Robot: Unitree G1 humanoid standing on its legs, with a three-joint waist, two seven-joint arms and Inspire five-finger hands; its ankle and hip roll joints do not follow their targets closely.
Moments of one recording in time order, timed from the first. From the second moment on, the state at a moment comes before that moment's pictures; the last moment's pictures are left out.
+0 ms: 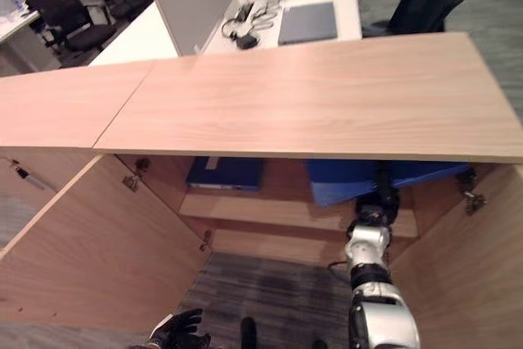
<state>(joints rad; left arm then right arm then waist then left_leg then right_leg) 0.11 0.27 -0.37 0.88 -0.13 -0.11 -0.06 -0.64 -0.38 -0.18 1.00 1.49 -0.37 -0.07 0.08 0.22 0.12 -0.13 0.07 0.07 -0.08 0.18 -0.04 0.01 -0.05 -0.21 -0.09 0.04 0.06</state>
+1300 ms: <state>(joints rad) -0.05 0.48 -0.52 0.66 -0.27 -0.16 -0.12 -1.27 -0.69 -0.08 1.31 1.53 -0.33 -0.18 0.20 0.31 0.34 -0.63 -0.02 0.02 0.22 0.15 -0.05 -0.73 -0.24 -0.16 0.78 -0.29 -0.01</state>
